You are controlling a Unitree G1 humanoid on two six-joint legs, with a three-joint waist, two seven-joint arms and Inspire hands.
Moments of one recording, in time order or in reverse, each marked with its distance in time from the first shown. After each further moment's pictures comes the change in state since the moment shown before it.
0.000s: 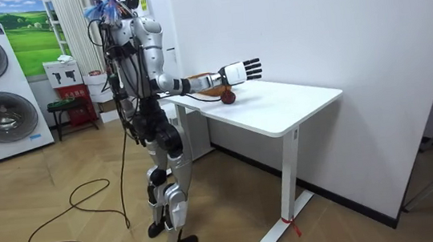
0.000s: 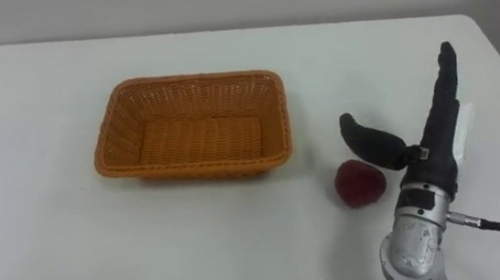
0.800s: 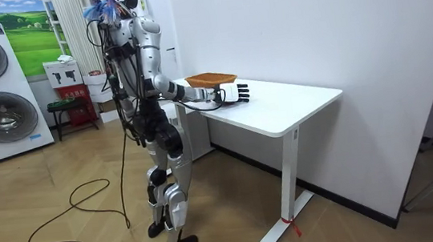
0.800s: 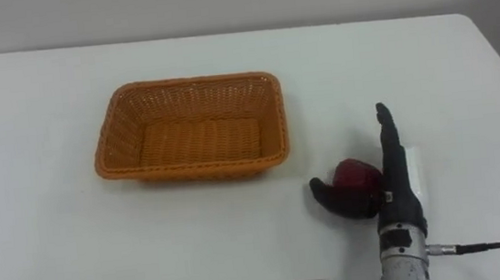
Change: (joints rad) left arm -0.010 0.007 -0.050 0.011 0.000 0.015 -0.045; right arm 0.100 -0.033 0.107 0.118 -0.024 0.041 0.187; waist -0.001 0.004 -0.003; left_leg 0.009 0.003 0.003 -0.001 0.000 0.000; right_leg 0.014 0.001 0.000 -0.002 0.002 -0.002
